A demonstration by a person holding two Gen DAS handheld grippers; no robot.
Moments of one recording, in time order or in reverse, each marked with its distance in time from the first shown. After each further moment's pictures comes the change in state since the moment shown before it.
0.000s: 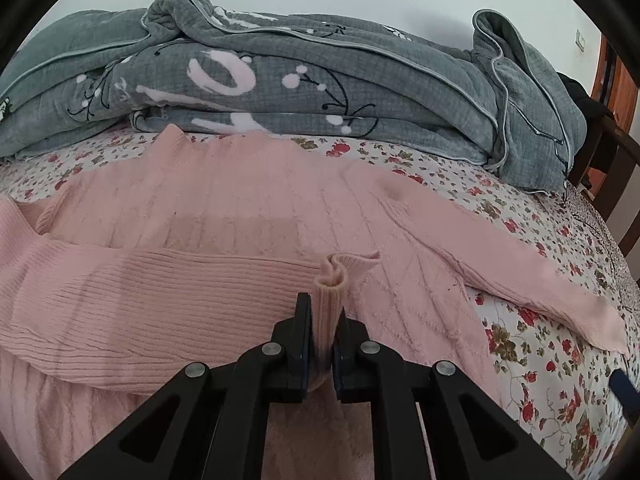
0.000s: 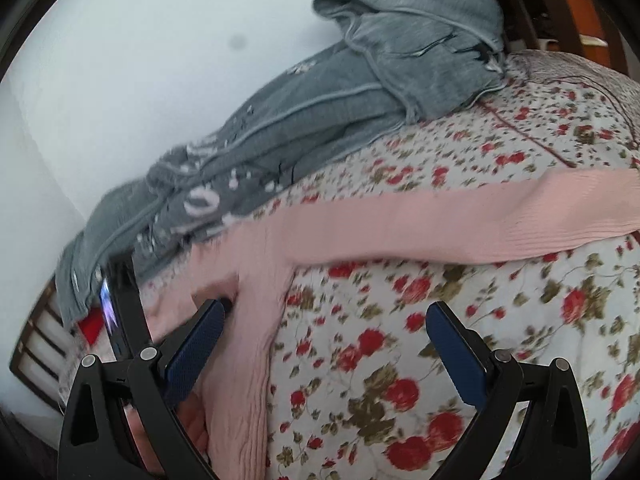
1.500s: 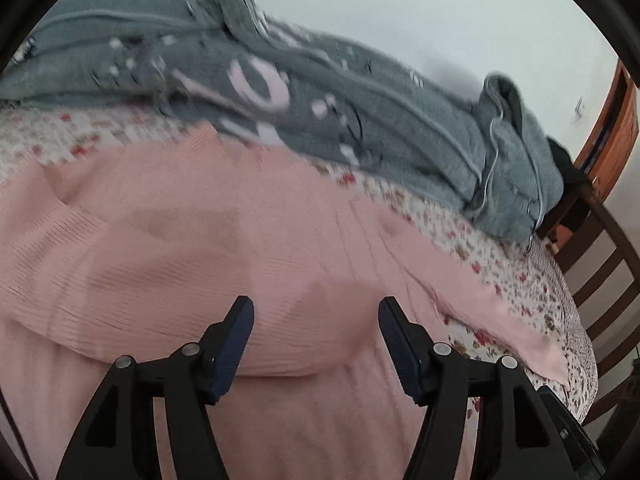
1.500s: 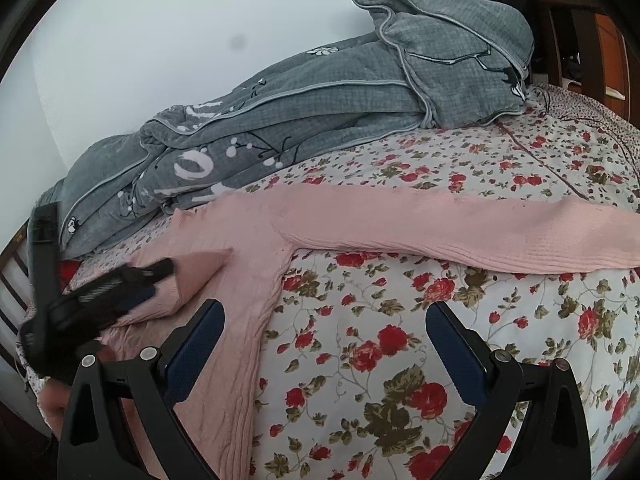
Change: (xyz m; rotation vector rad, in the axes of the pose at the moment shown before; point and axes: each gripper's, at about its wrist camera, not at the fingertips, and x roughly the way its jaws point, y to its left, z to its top) left arm -0.051 0.061 0.008 -0.169 -0.061 -0.145; right arm 0.021 0.035 -0.012 -0.148 0.009 -0.108
